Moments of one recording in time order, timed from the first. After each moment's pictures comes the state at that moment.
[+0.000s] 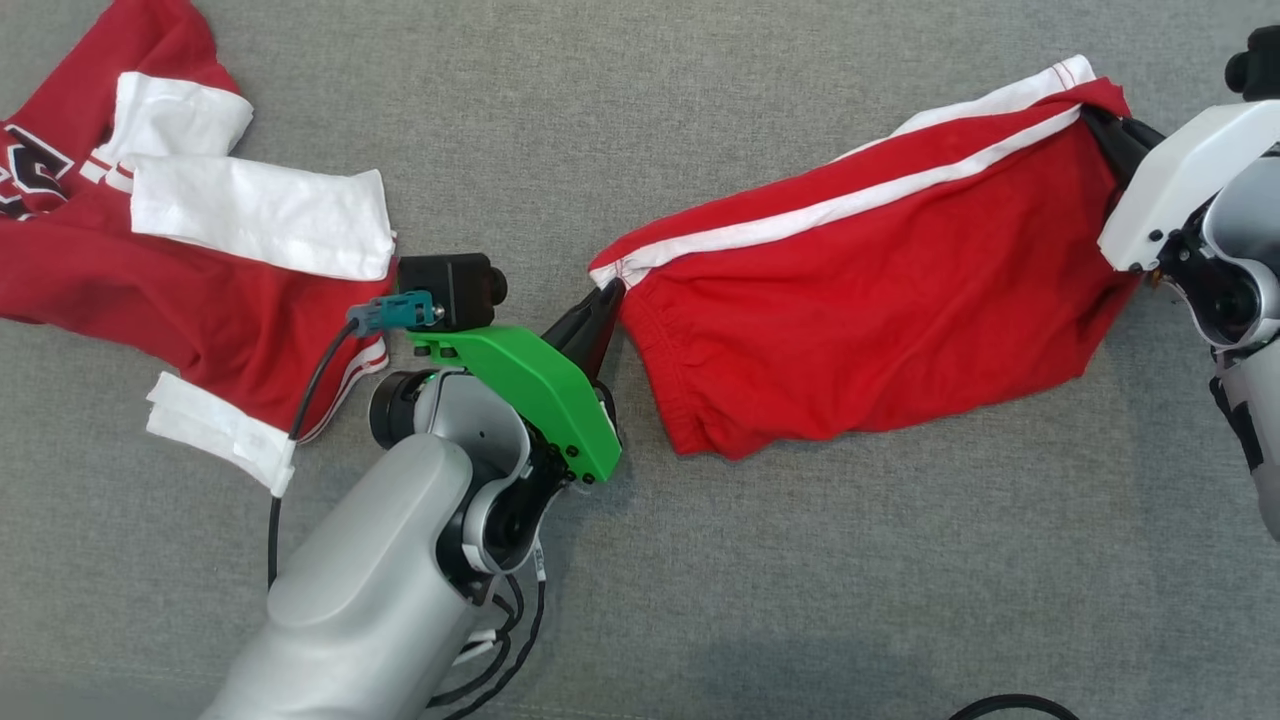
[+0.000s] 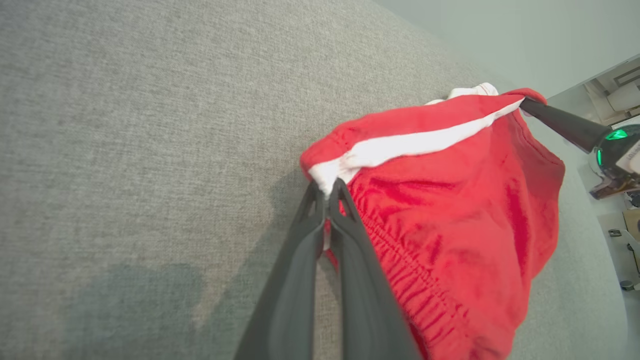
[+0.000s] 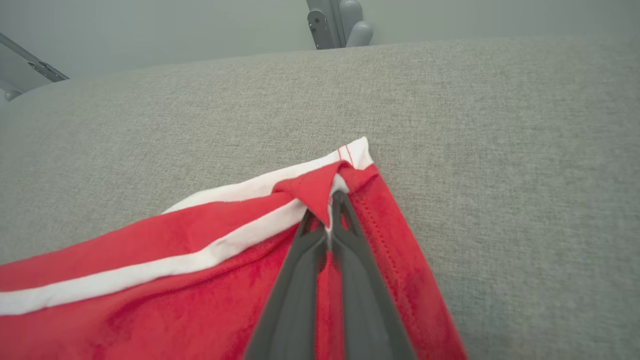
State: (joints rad) left arm -0.63 0.18 -0.71 0.28 -1.00 0.15 0.13; right arm -0.81 -0.41 0.18 0.55 0.62 0.13 0.35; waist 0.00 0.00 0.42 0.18
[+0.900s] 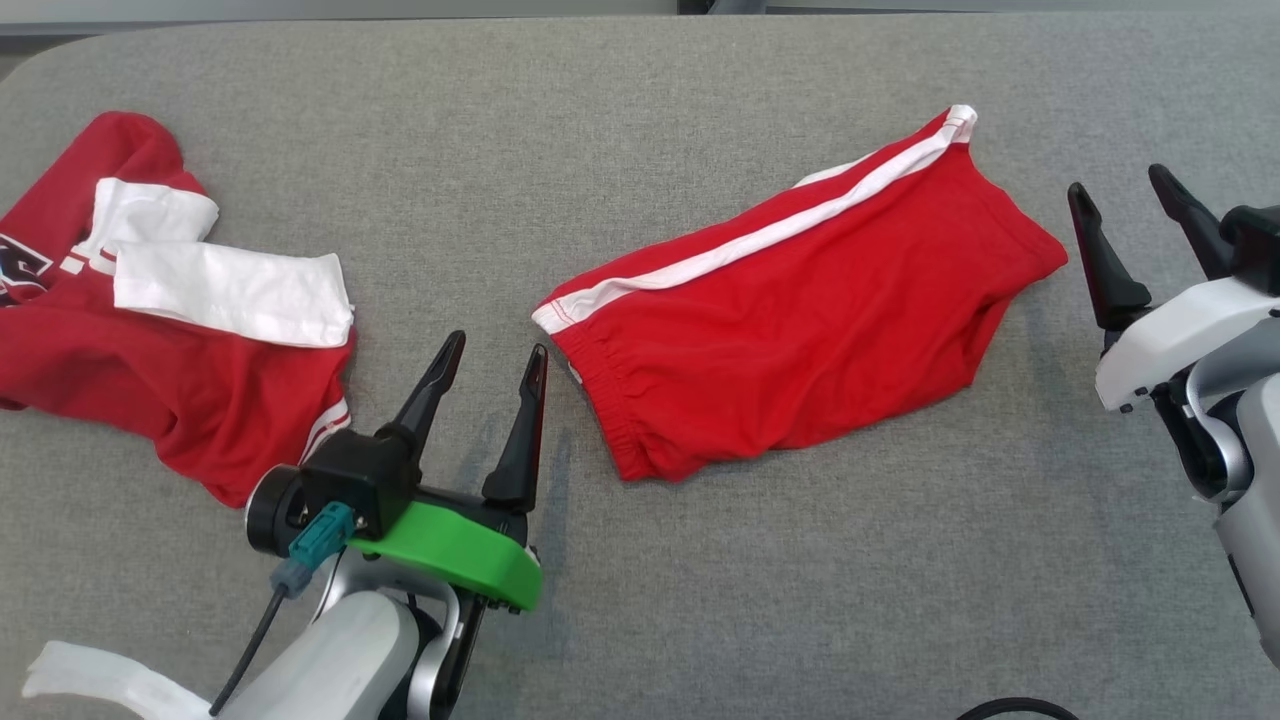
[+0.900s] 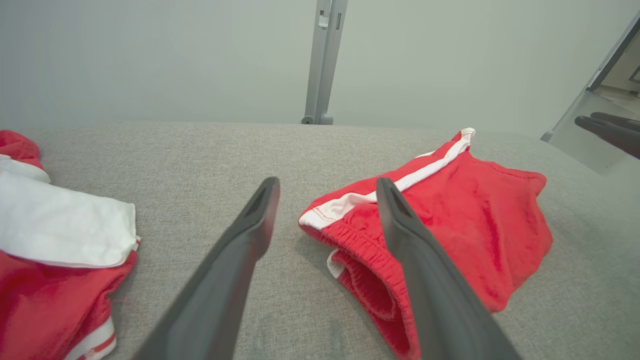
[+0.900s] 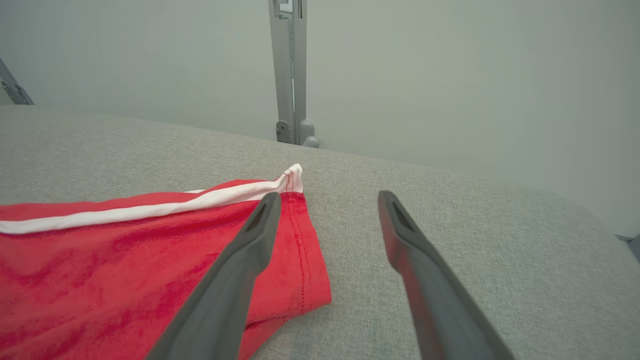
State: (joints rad) left arm -0.39 0.37 -0.74 0.05 -0.69 0.28 -0.24; right arm -0.54 -0.43 0.18 0.42 0.38 0.13 -0.11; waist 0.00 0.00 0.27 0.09
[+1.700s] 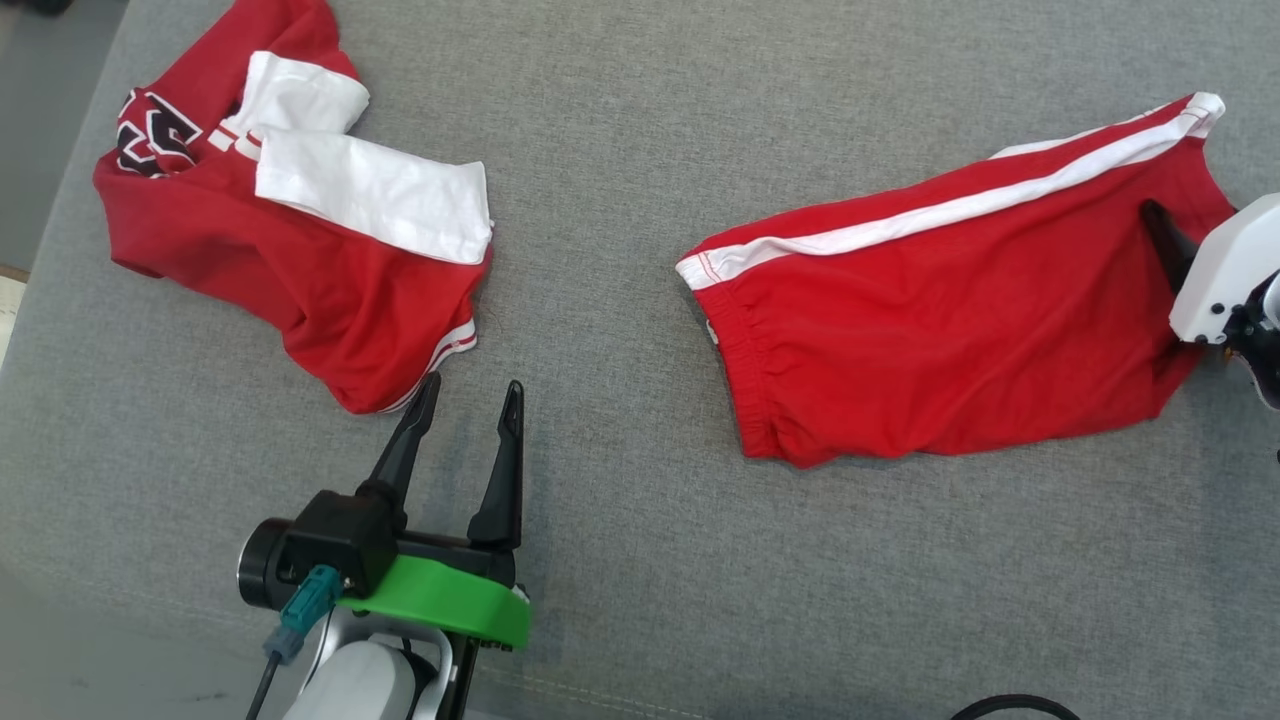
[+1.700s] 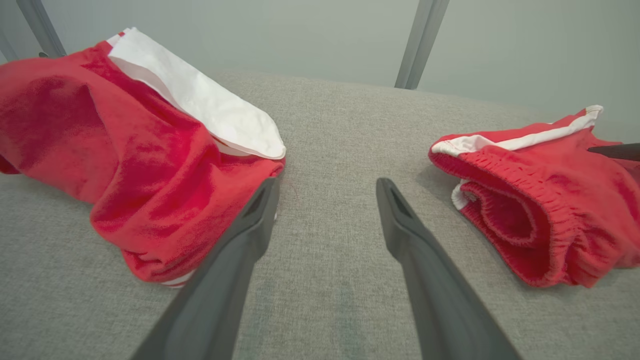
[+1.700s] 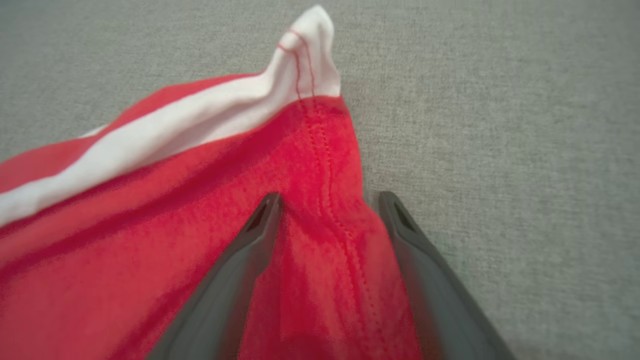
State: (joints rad) left arm -0.21 0.24 -0.52 0.07 -0.49 0.17 -0.26; right arm -0.72 -0.46 0.11 0.69 0.51 0.13 0.34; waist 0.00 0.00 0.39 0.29
